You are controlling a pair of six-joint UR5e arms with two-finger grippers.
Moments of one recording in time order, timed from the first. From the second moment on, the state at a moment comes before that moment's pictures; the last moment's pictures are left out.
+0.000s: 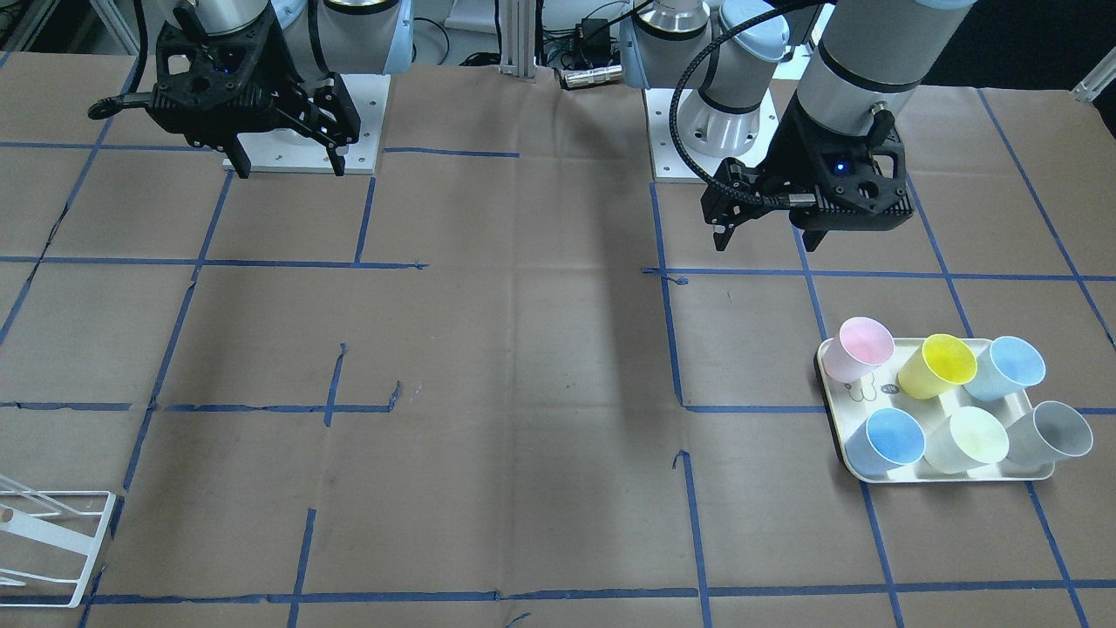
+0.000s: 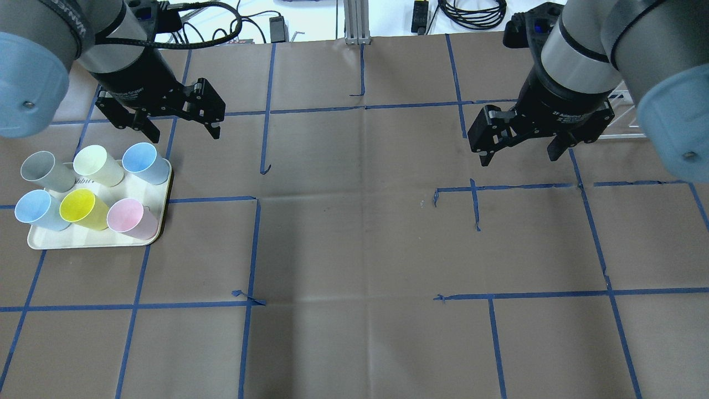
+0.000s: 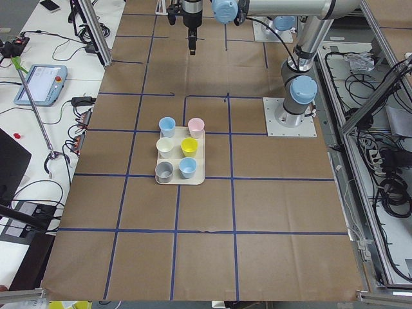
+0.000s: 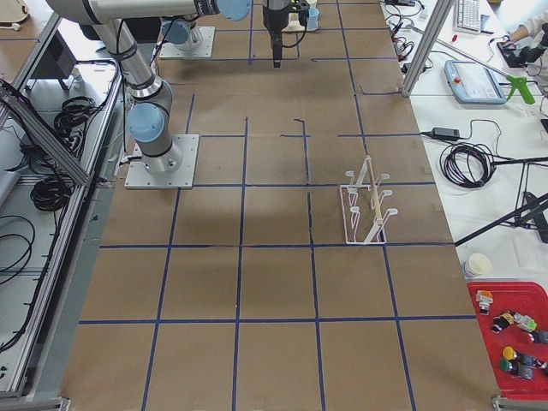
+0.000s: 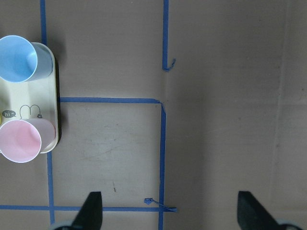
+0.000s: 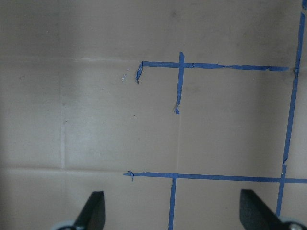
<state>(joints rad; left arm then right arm) -1.54 -1.58 -1.59 -1.53 1.56 0.01 1.62 -1.70 1.67 -1.57 -1.55 0.00</state>
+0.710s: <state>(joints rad) -1.49 -1.63 -1.57 -1.51 1.57 0.12 1.62 -1.70 1.67 -1.57 -1.55 0.00</state>
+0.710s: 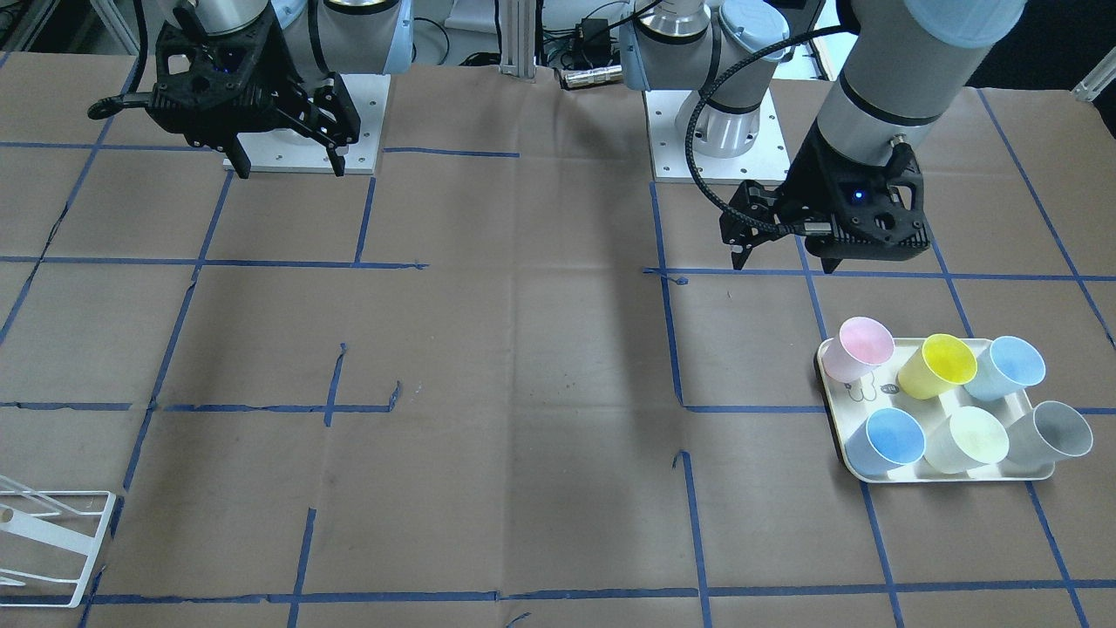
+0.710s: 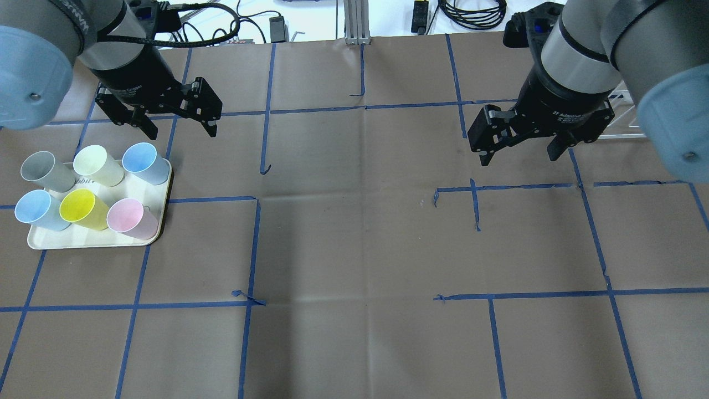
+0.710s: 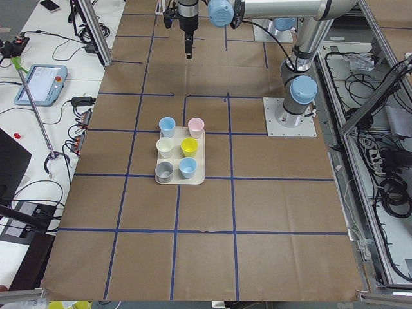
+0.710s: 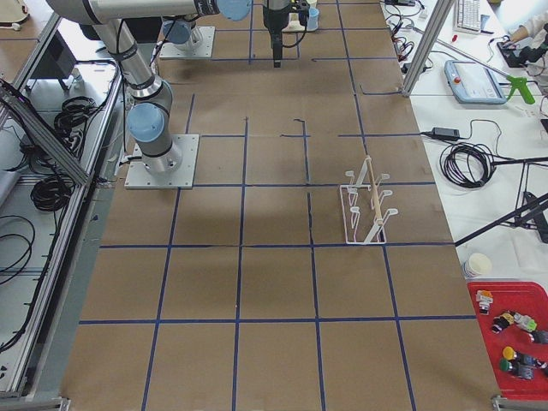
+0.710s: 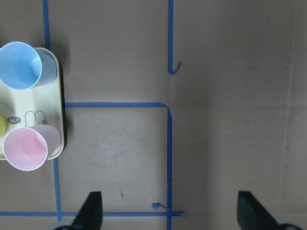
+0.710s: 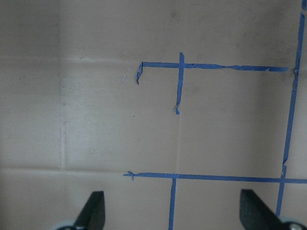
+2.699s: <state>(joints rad) -1.23 -1.99 -1.67 -1.04 1.56 0.40 1.62 -1.70 1.67 -1.57 -1.55 0.01</state>
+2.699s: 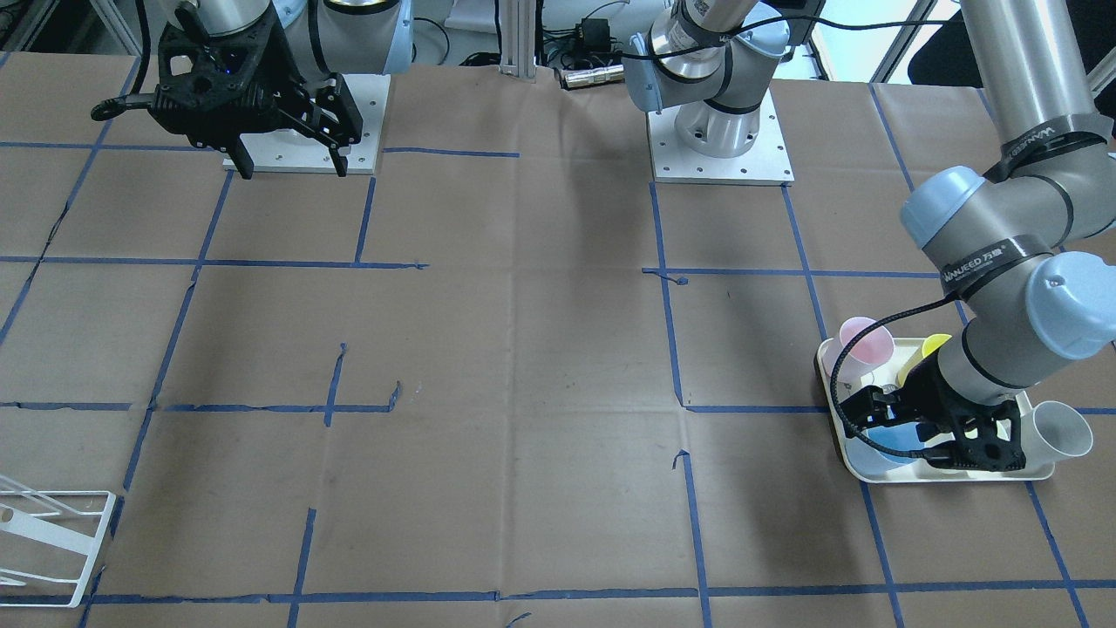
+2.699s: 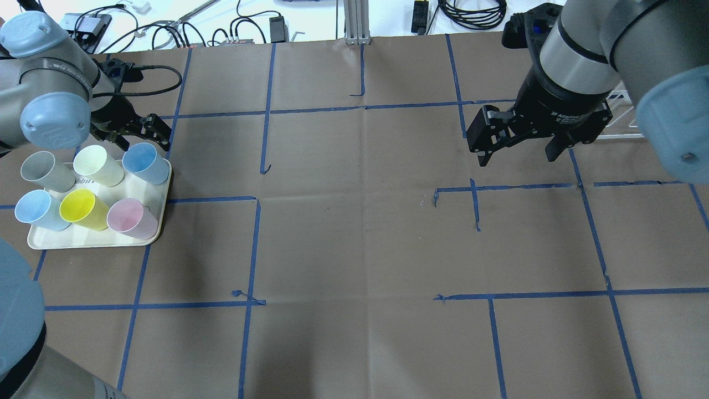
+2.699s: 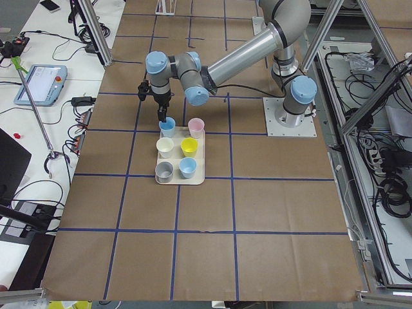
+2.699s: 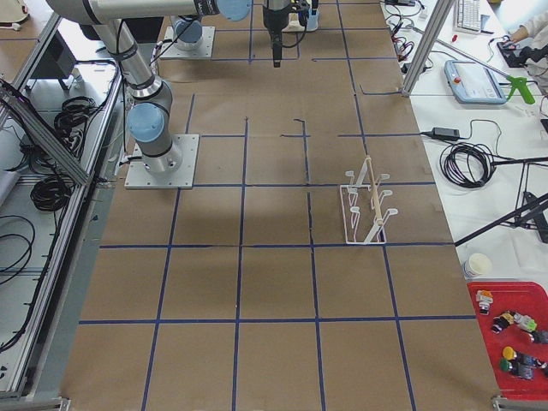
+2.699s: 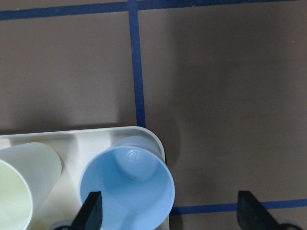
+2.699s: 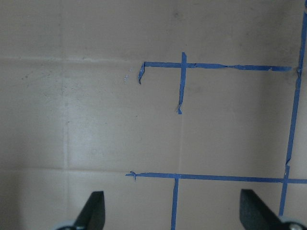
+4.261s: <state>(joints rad) -1.22 -2.02 -1.70 -0.99 1.57 0.36 1.62 -1.70 1.68 -1.57 -1.54 0.01</state>
